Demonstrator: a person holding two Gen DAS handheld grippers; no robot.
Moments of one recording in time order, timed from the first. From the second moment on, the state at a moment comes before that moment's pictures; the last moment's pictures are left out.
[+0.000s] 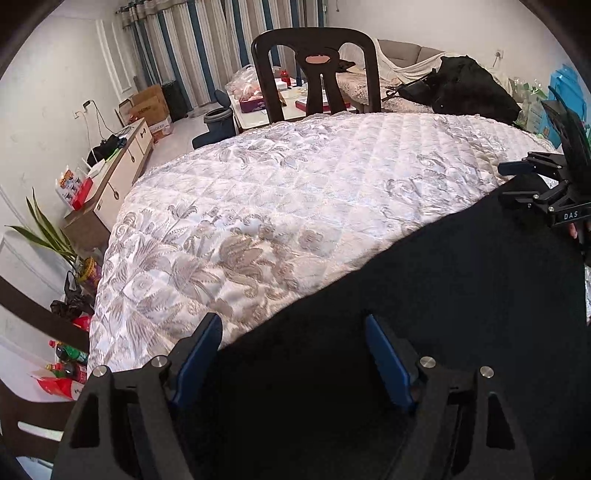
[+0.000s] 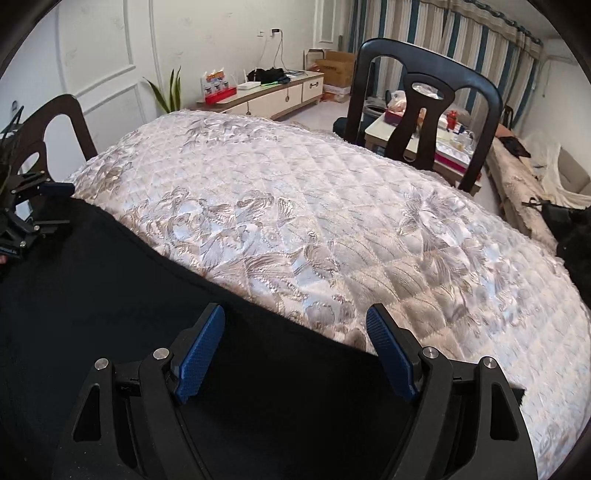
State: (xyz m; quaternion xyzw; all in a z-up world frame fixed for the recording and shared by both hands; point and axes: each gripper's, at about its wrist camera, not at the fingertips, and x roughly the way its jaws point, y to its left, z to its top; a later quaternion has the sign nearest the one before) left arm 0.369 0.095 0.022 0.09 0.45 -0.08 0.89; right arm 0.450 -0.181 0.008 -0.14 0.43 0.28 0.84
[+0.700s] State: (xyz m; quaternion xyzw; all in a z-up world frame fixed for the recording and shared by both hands) left arm 0.378 0.096 0.022 0.08 0.46 -0.18 0.87; right arm 0.431 -0.183 0.012 -0.15 0.43 0.31 0.83
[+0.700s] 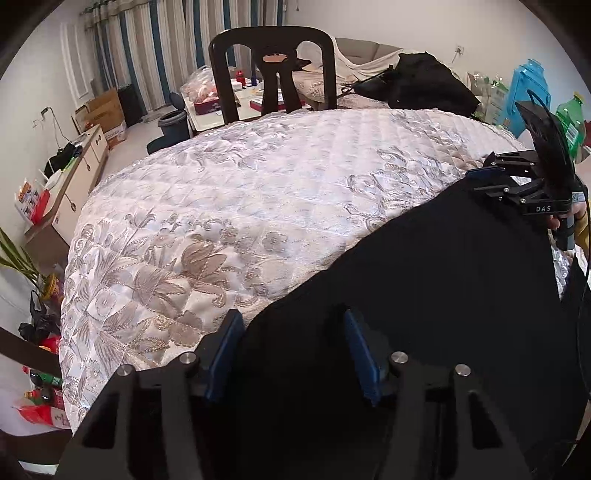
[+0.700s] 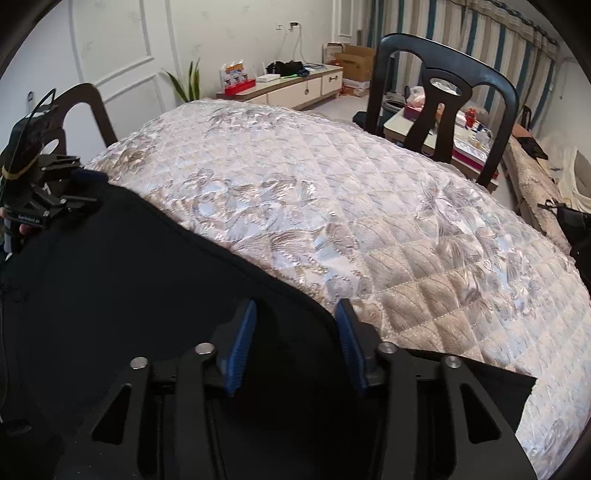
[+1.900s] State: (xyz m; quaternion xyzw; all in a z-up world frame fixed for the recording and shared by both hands) left arm 0.267 0.072 0.076 0.15 0.37 -0.13 0.91; right arm 0.300 -0.194 0.068 -0.17 0.32 0.23 0.90
